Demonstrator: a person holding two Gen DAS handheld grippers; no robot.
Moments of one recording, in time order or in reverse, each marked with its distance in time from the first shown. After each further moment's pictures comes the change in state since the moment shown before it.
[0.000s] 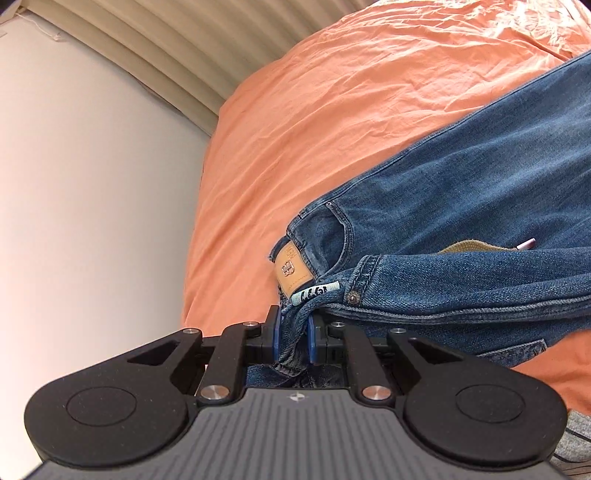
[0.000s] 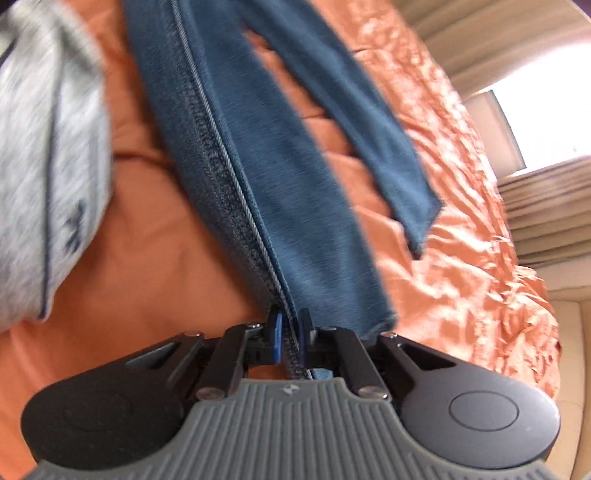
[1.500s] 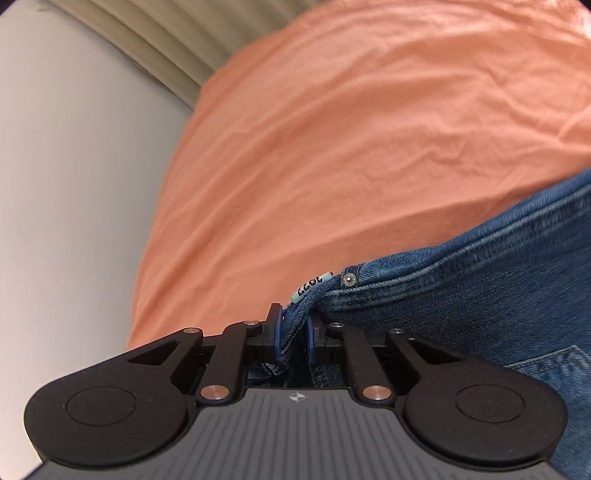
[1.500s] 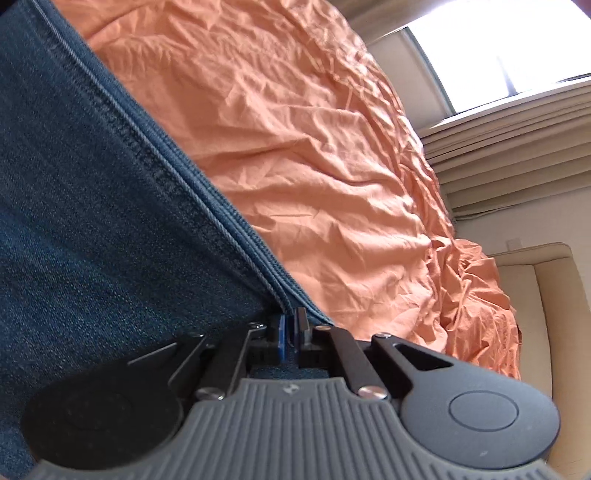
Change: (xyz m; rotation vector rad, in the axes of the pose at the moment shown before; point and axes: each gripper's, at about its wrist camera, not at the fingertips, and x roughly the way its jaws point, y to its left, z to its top) left arm 0.181 -0.002 0.088 -0.095 0.050 -0.024; right arm 0.254 -0.161 0.198 0.165 0.159 -0.255
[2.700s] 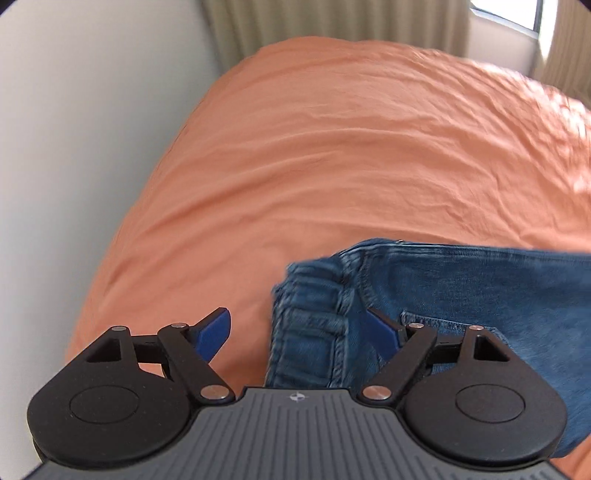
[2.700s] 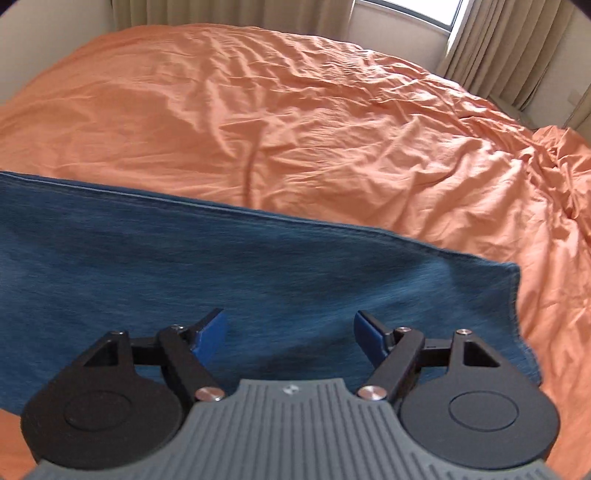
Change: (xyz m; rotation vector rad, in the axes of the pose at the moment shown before) left arm -0.056 0.154 -0.071 -0.457 0.063 -0.336; right arm -0.128 0.063 0.067 0.637 -0.034 0.532
